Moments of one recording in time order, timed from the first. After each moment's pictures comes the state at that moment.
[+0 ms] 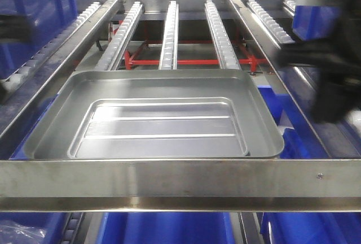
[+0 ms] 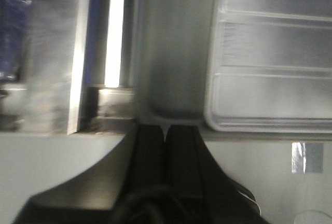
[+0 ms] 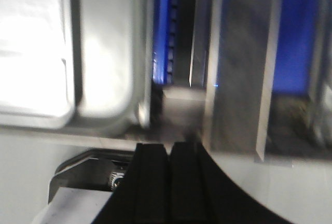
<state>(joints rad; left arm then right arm) -0.45 1.38 -0.88 0.11 0.61 -0.54 0.39 1.52 -0.95 -0.07 0.65 0.44</state>
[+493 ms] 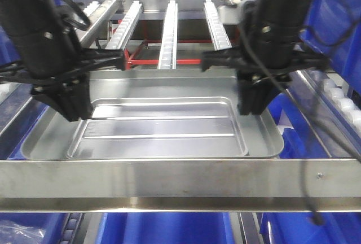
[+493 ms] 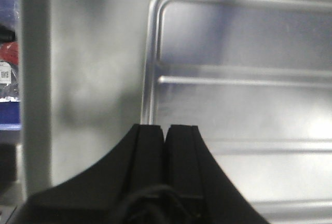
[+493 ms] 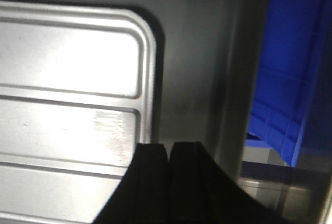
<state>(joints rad) -0.48 1.74 -1.15 0.05 0.61 -0.55 0.44 1.87 -1.33 -0.04 0.76 0.44</state>
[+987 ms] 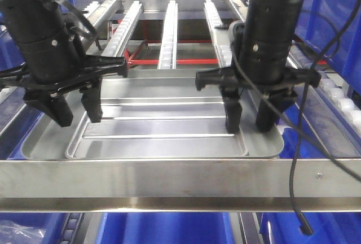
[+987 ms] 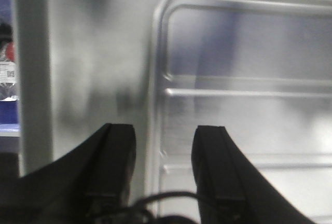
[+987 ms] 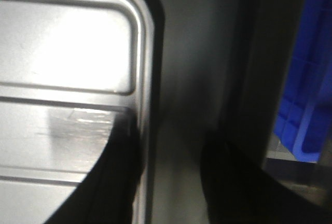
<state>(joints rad) -0.47 1.77 -1.16 0.07 0.61 -0.55 0.44 1.95 -1.37 -0.04 0.79 0.44</state>
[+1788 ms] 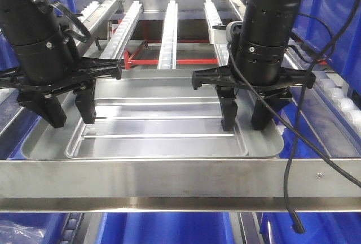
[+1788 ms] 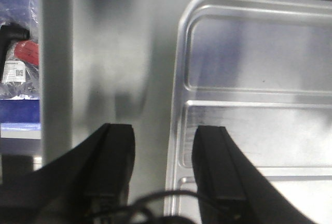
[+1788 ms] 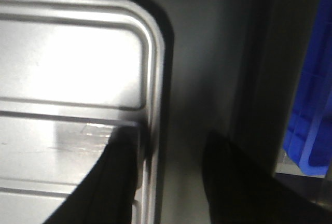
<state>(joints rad) -0.45 1.78 -1.16 0.08 0.61 -0.55 0.44 1.95 -1.37 -0.03 0.76 0.44</state>
